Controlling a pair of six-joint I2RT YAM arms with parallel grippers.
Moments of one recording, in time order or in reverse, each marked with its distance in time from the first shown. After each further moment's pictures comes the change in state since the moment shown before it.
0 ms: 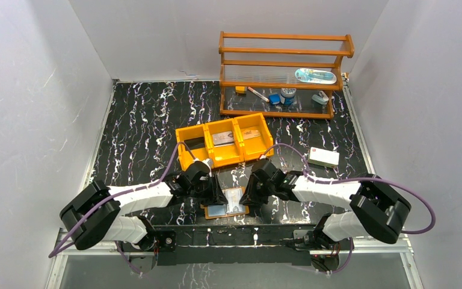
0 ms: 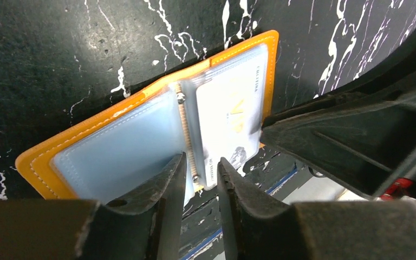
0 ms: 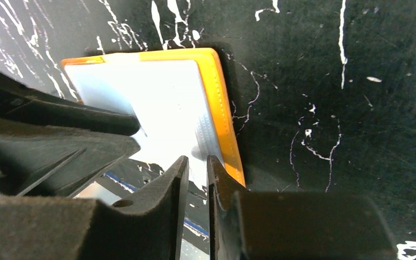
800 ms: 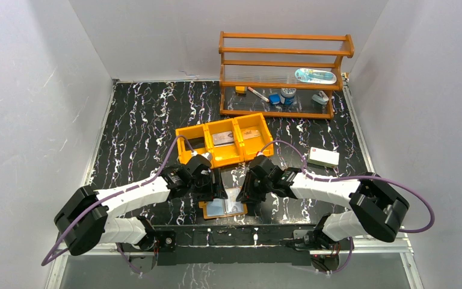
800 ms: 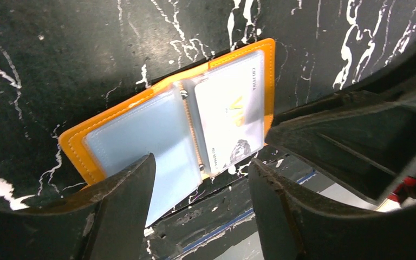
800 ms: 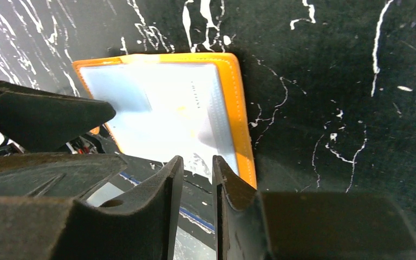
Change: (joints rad) left arm 0.001 -0.062 0.156 -0.306 -0.091 0.103; right arm 0.000 0.037 0.056 -0.028 -0.014 -0.016
